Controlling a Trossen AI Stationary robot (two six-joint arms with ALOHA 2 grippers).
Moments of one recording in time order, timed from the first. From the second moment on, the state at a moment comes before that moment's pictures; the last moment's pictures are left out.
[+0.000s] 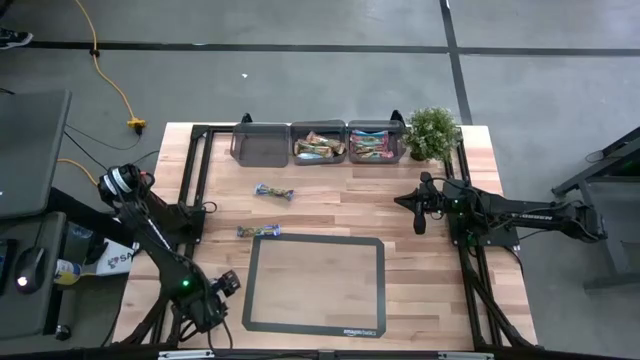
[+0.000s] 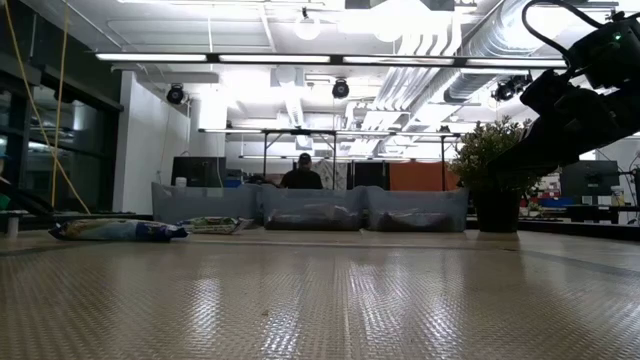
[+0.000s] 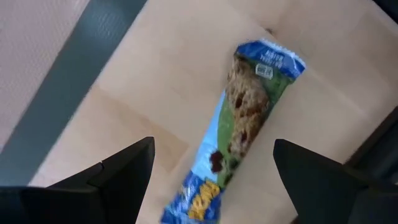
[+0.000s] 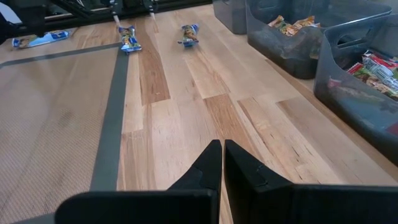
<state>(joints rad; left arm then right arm) -1.01 1.52 0.88 -0.76 0.05 -0.03 -0.25 0.40 0.01 0.03 -0.03 0.10</state>
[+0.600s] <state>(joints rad) -1.01 1.51 0.74 -0.61 0.07 0.04 -0.25 0.40 0.01 0.03 -0.03 0.10</state>
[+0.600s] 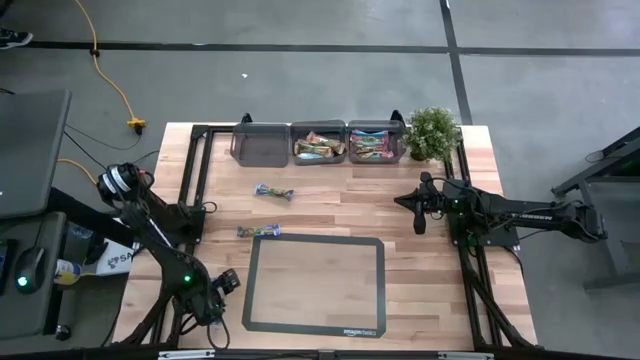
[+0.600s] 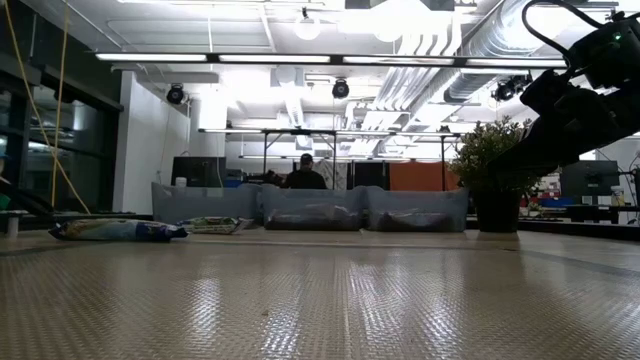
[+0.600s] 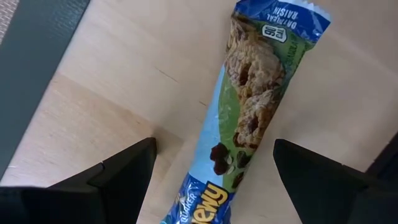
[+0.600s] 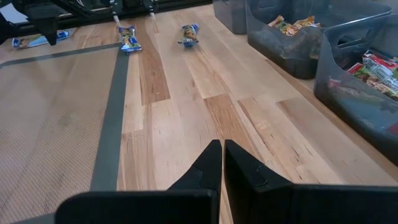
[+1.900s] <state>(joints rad) -1.01 1.52 0.71 -0.53 0.04 0.04 -0.25 0.40 0.01 0.03 -0.03 0.10</state>
